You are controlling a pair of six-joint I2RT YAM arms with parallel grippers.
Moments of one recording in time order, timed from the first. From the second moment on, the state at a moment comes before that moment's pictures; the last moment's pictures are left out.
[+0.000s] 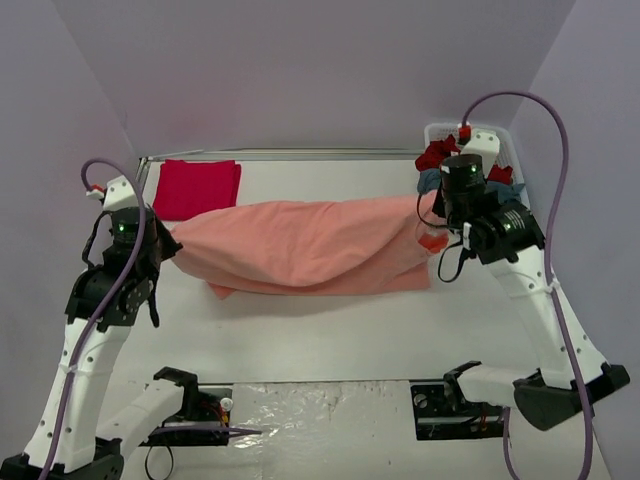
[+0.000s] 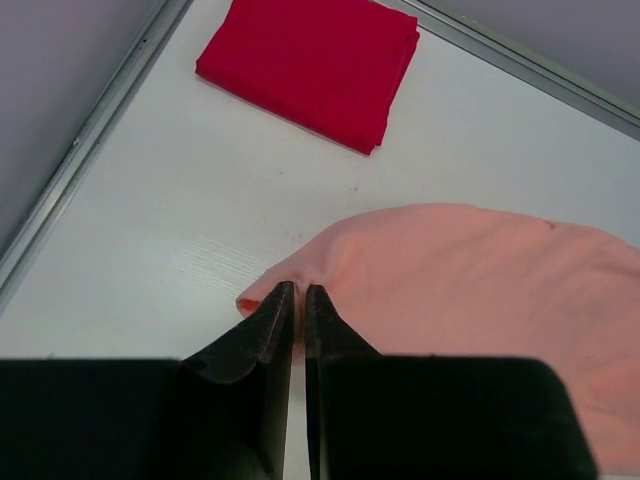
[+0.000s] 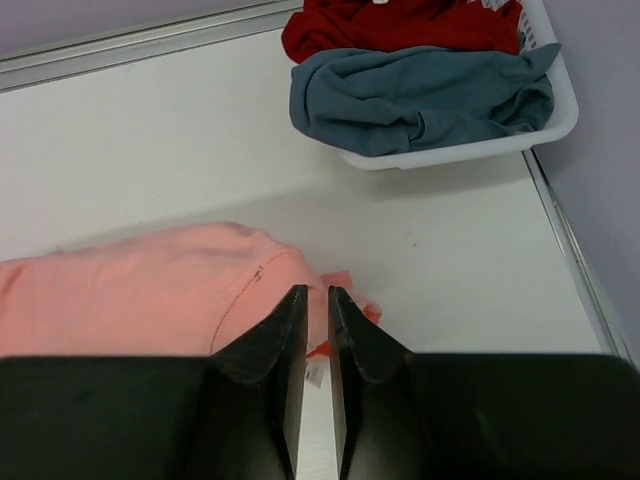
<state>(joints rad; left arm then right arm) -0.23 0.89 1.26 -0.86 -0.44 -0.48 0.42 1.26 1.56 -0.88 0.57 0.35</state>
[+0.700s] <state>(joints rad) -0.23 0.74 1.06 -0.86 -0.29 -0.49 0.43 1.25 1.38 -0.88 0.46 0.43</state>
